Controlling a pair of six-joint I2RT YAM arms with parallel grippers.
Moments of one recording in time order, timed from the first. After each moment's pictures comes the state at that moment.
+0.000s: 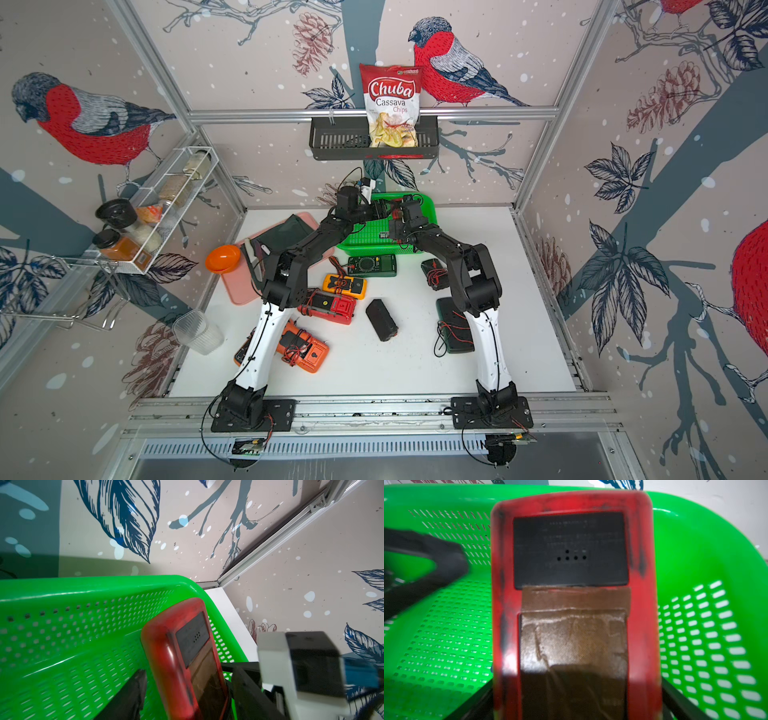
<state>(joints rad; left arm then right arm) -0.40 2.62 2.26 0.08 0.55 -0.58 0.45 2.28 1.74 -0.14 0.13 0.13</state>
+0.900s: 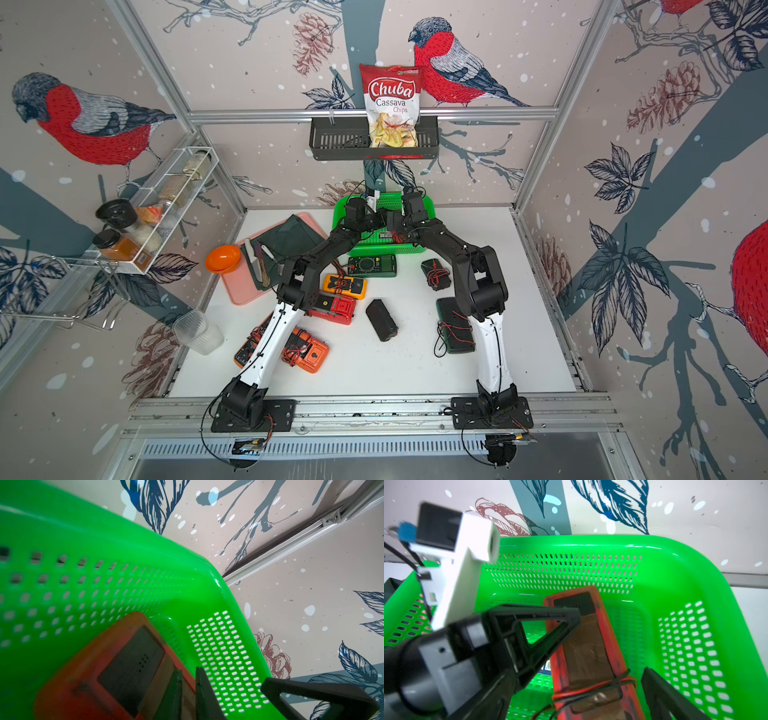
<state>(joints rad) -0.42 2.84 2.44 0.16 0.57 -0.77 0.44 2.20 1.75 -0.16 0.05 0.19</state>
